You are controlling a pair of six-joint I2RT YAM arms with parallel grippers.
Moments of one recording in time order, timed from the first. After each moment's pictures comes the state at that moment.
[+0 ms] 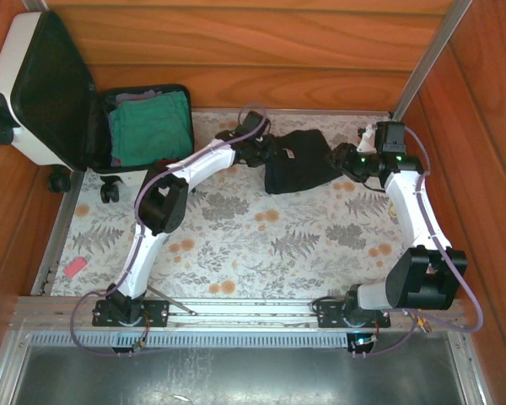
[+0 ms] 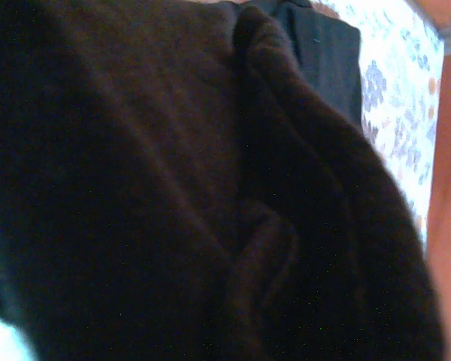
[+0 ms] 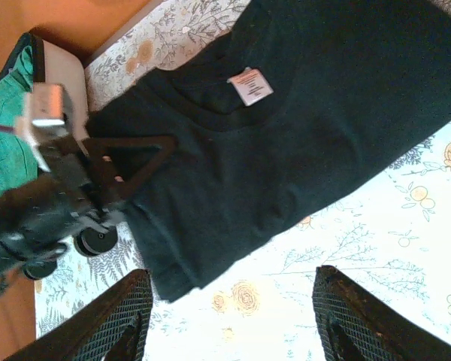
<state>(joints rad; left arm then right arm) -0.65 2.31 2.00 -0.51 0.19 -0.92 -0.01 1.39 1.23 -0.73 -0.50 0.42</state>
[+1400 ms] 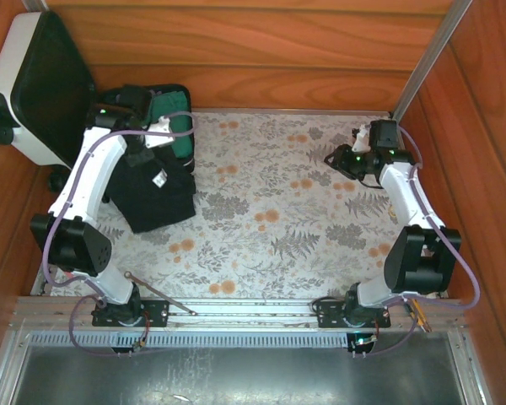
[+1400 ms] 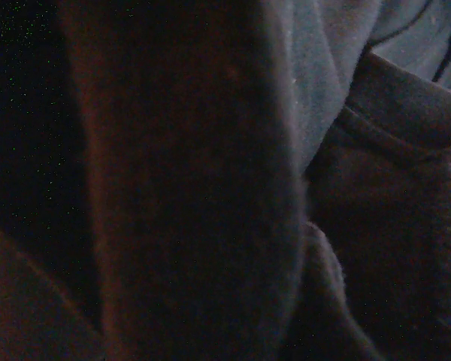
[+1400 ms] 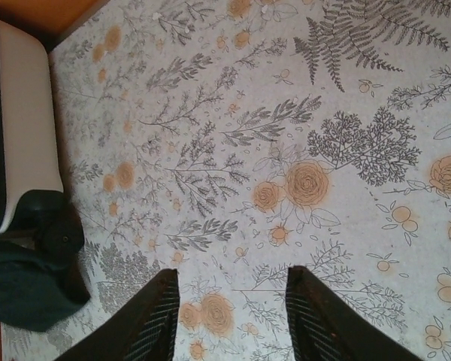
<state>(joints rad) -0.18 1.64 1.75 -1.22 -0.26 0.96 -0.01 1.51 1.24 -0.69 -0.49 0.35</state>
